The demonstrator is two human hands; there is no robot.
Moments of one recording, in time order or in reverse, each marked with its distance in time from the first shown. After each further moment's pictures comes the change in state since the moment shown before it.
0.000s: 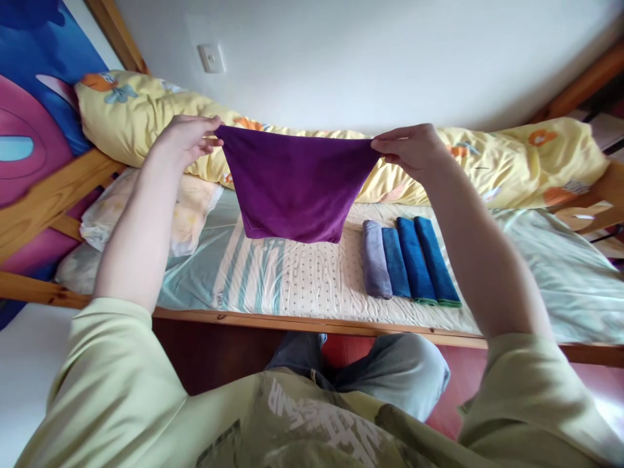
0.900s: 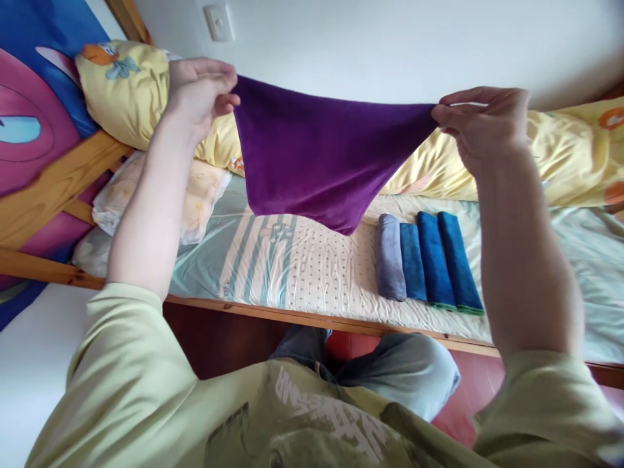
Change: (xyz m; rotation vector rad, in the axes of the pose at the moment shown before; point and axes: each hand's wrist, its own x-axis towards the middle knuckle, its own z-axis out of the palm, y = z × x) left_hand 0.003 0.018 0.024 0.084 0.013 0.213; right_hand 0.025 0.030 -0.031 0.168 0.143 -0.299
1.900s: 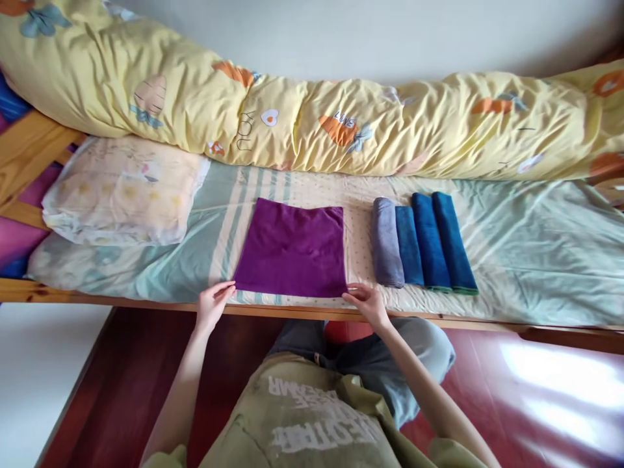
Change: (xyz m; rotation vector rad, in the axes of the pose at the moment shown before) left_hand -0.364 -0.267 -0.040 0.081 -0.068 -0.585; right_hand -0.390 0.117 -0.022 -0.252 -0.277 0.810
